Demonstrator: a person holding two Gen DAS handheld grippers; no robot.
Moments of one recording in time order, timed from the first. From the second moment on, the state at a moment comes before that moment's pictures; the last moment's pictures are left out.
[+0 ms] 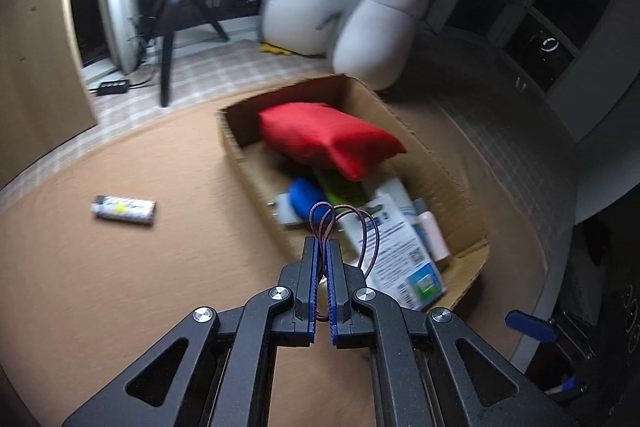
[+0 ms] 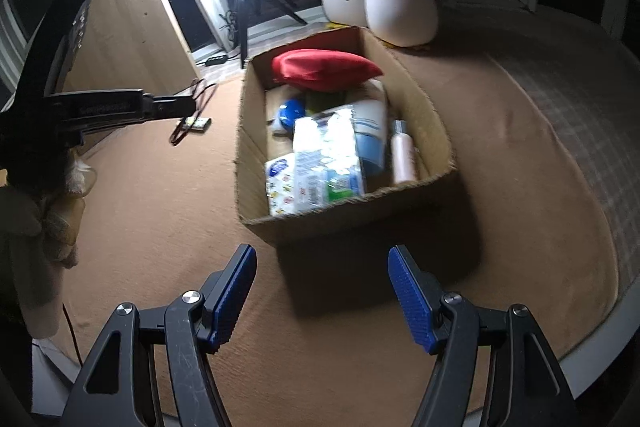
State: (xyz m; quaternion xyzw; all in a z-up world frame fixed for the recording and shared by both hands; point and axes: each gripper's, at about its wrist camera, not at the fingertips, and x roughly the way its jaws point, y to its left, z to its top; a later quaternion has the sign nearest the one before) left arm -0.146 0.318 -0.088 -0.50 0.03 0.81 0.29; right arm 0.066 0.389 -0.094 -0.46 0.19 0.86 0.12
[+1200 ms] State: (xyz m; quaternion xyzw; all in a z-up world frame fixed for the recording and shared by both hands) left arm -0.101 0.174 -0.088 -0.50 0.01 0.85 0.17; right arm 0.044 0.368 -0.081 -0.47 0.18 0.86 0.06
